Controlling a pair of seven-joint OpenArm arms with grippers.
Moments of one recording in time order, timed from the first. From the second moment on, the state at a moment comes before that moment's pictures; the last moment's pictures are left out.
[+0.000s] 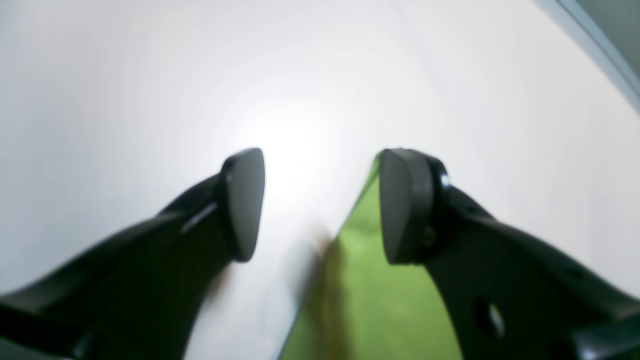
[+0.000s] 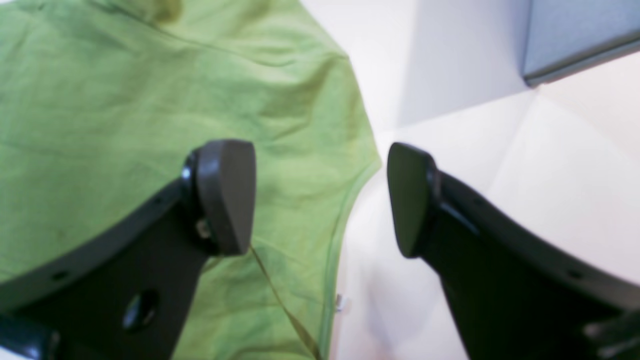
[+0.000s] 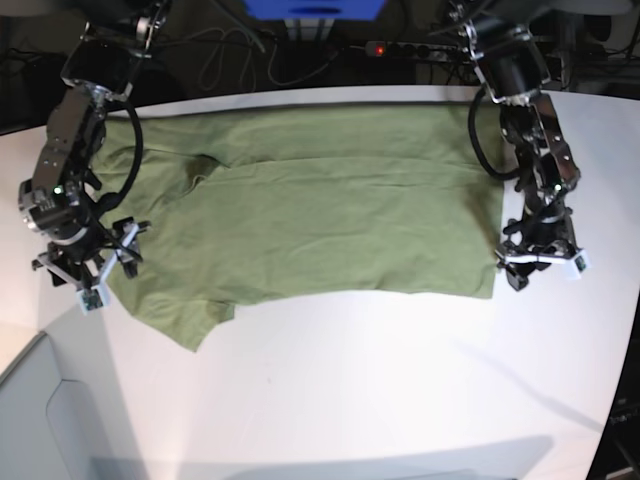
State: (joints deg) left arm -3.8 -11.6 -25.2 76.6 -28.6 -4.6 26.0; right arm 2.8 8.7 22.1 103.4 4.2 36.4 -59.3
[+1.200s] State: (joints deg) left arm -13.2 -12.7 -14.3 57.2 -23.3 -4.6 16.0; right arm 4.4 9.4 21.8 101.9 4.3 36.4 -59.3
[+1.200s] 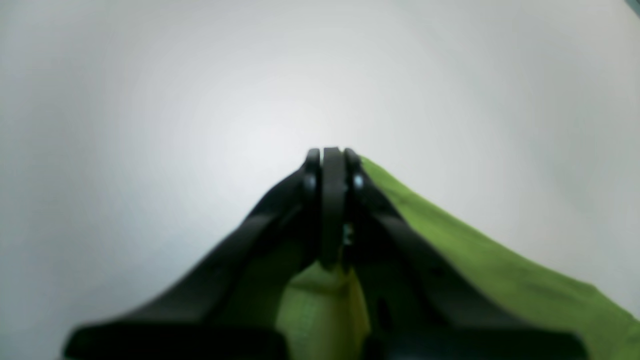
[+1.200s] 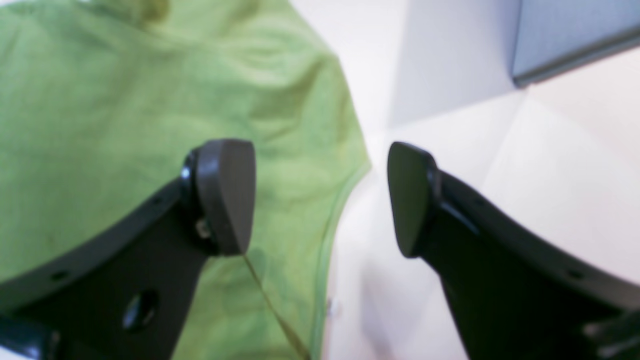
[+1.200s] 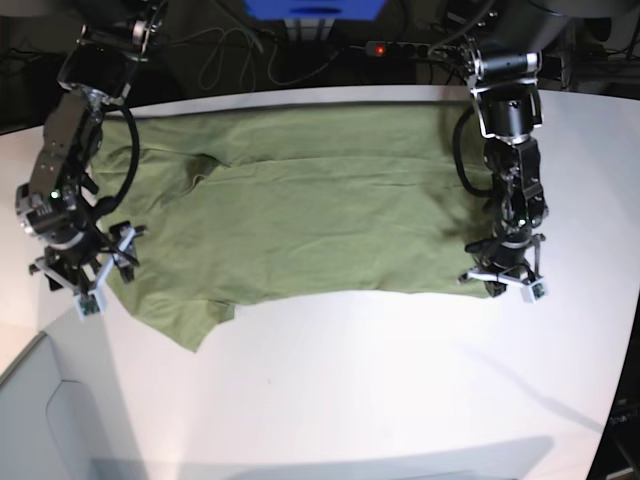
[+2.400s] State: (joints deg) left arm -5.1 -12.8 -14.3 69.2 -23.3 -4.4 16.8; right arm 33.5 15.8 0.9 33.4 3.5 29.9 -13.9
